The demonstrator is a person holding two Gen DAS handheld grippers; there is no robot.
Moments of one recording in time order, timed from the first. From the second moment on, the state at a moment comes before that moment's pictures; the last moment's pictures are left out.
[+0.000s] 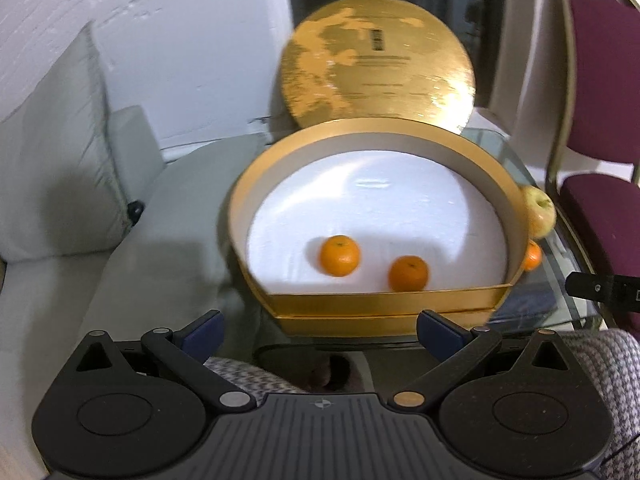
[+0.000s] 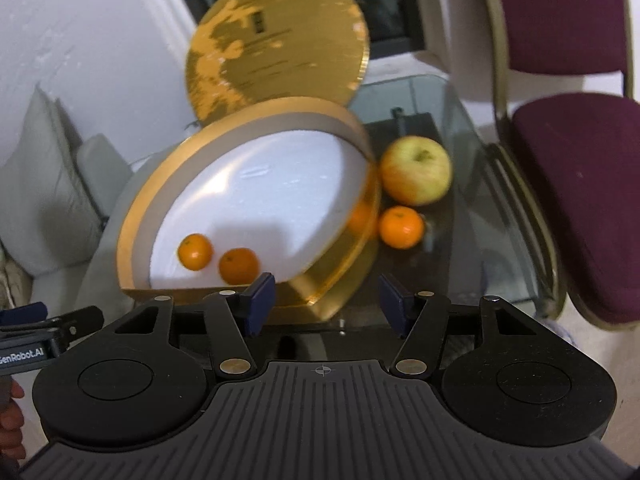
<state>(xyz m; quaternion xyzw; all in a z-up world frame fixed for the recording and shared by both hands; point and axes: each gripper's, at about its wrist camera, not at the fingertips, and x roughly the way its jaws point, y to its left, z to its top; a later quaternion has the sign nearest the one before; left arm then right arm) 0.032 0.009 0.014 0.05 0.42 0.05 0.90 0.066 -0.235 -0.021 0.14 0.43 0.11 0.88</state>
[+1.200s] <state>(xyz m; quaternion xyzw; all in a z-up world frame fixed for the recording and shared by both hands) 0.081 -0.033 -0.016 0.09 0.45 0.02 0.89 0.116 -0.285 -0.087 0.23 0.45 0.07 0.86</state>
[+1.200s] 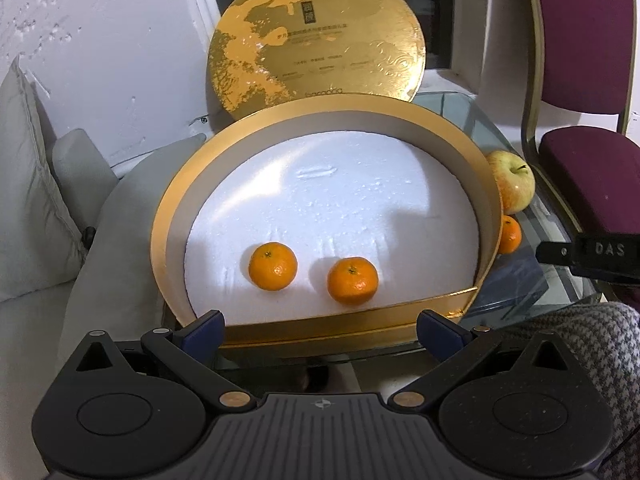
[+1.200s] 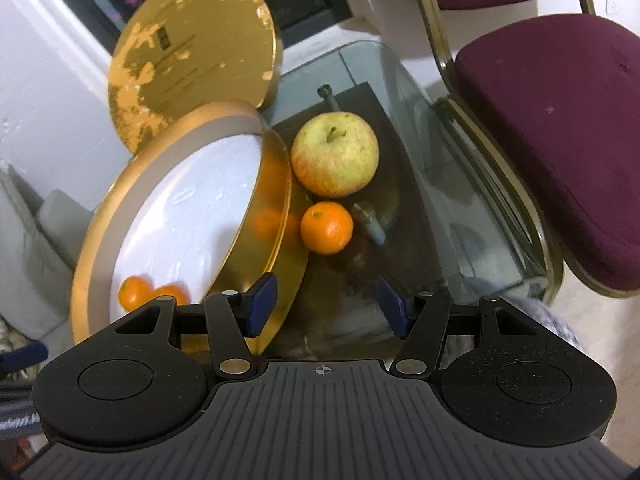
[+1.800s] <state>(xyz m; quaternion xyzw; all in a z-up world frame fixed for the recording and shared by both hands) 0.107 -0.030 -0.031 0.08 0.47 0.02 0.88 0.180 -0.286 -0.126 0.28 0.46 0.06 0.84</state>
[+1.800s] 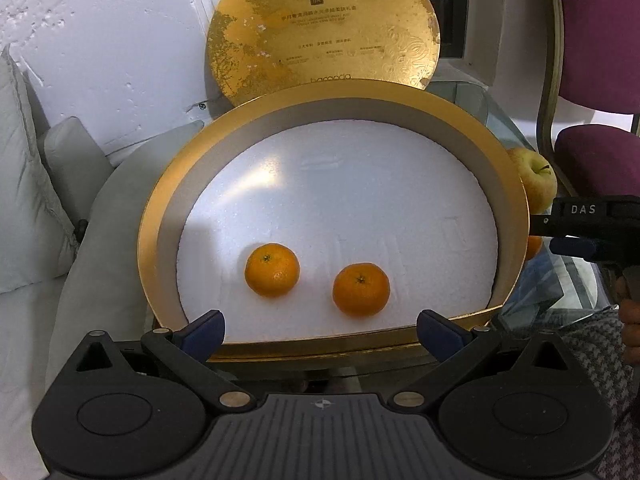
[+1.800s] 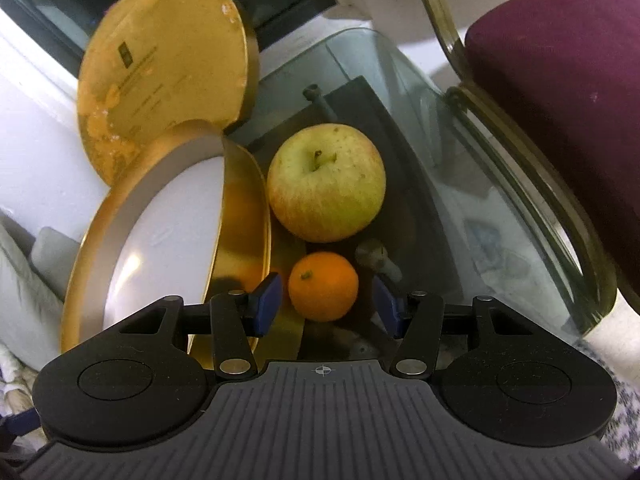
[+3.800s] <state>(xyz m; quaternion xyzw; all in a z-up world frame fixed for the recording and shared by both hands) 0.042 0.117 -0.004 -0.07 0.41 0.11 0.90 0.104 -0.208 0.005 0.20 0.40 0.08 0.89</state>
